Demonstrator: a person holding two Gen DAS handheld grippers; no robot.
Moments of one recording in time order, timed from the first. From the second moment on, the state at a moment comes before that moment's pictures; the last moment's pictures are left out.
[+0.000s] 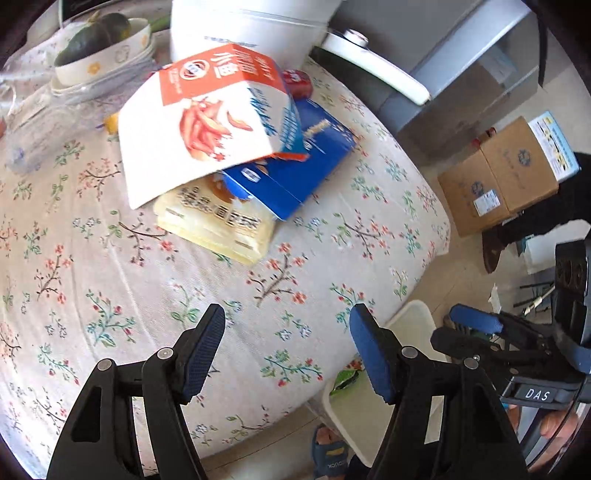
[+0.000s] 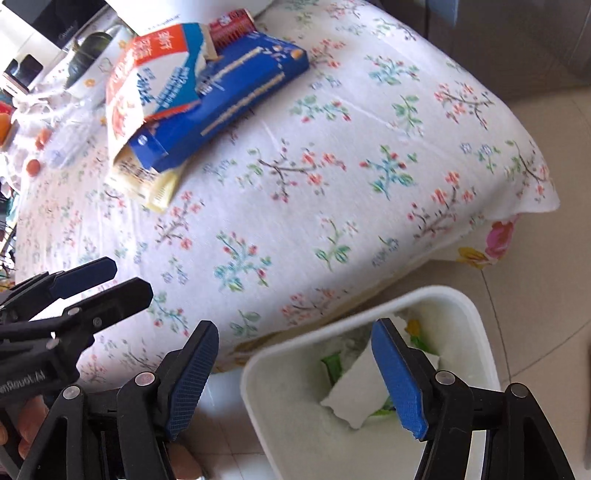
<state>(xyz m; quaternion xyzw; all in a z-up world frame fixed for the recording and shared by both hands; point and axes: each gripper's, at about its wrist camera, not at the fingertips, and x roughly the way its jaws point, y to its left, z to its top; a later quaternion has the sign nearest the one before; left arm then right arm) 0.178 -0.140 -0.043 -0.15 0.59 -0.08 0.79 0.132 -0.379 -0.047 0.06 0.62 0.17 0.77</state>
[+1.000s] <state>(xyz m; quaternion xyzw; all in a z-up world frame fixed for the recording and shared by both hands) 0.242 -0.146 -0.085 0.12 0.51 0.09 0.85 0.180 -0.342 -0.065 0.13 0.62 0.22 0.74</state>
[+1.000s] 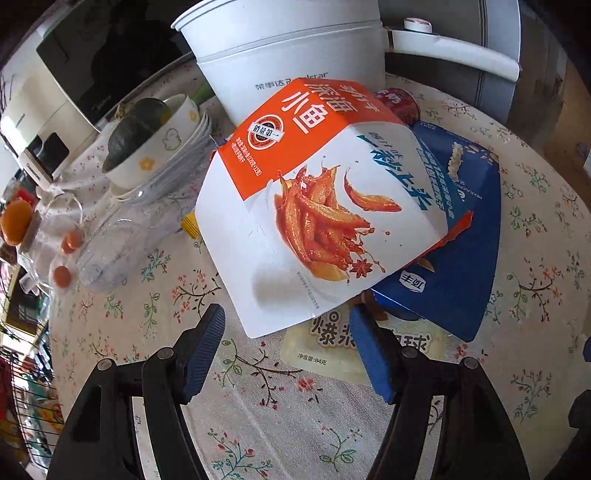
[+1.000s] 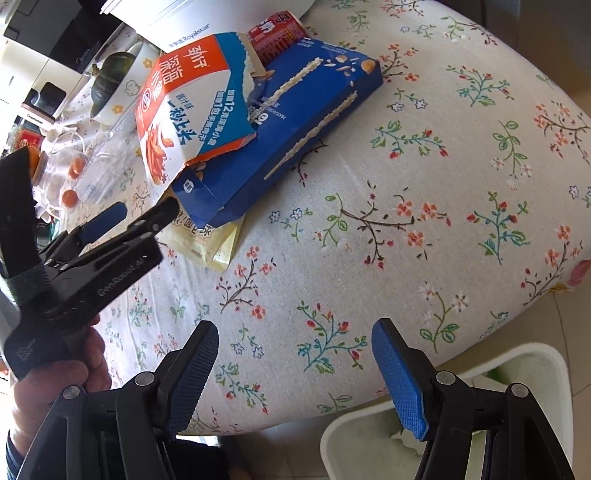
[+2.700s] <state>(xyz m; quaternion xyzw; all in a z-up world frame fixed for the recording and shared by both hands) 0.170 -0.112 -0.017 0.15 0.45 0.13 0.87 0.221 -0.316 -0.074 0.33 0.55 0.24 0.73</state>
